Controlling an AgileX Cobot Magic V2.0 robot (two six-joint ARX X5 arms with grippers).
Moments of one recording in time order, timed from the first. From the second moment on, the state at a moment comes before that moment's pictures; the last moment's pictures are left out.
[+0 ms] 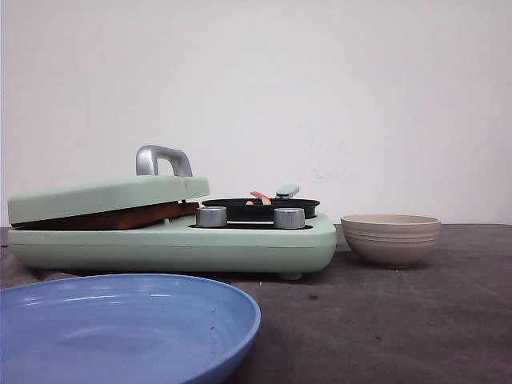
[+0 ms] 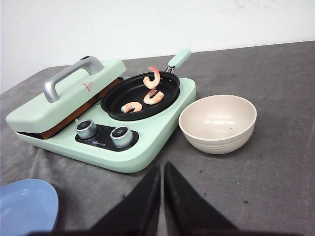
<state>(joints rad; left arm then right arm) -0.24 0.12 0.41 -0.52 -0.02 -0.42 0.28 0.10 0.28 -0.35 -0.21 0.27</state>
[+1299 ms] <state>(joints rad) 0.02 0.01 0.03 -0.18 0.03 -0.04 0.28 0.10 0.28 -0.34 -0.21 0.27</state>
